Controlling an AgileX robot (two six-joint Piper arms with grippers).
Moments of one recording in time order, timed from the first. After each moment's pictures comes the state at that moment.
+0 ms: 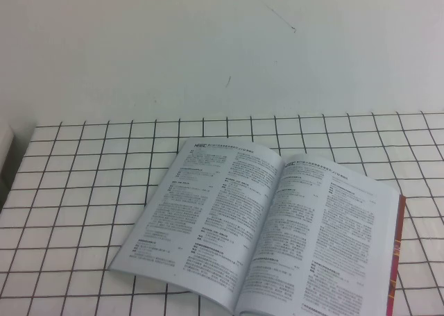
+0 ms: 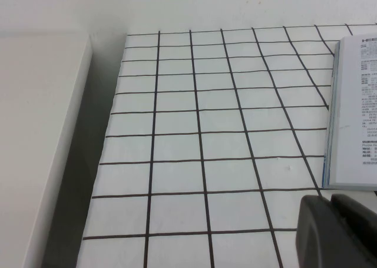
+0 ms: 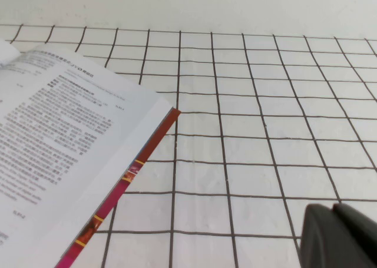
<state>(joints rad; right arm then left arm) -0.01 -0.01 0.02 0.02 0.41 -0.07 -0.01 -0.01 0.02 -0.03 0.36 -0.04</state>
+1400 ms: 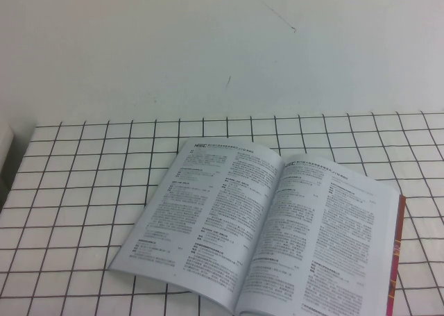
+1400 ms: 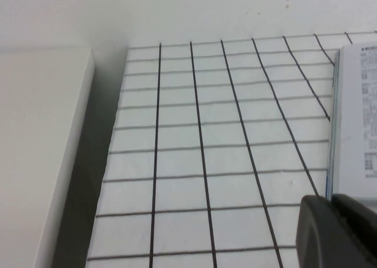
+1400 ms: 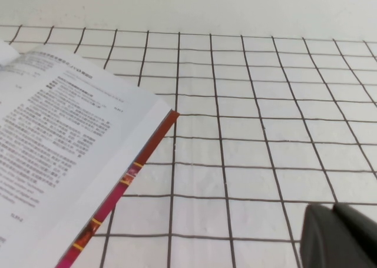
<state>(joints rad) -0.01 -0.01 0.02 0.01 0.41 -0.07 -0.01 -0.01 0.02 -0.03 0.34 -0.02</state>
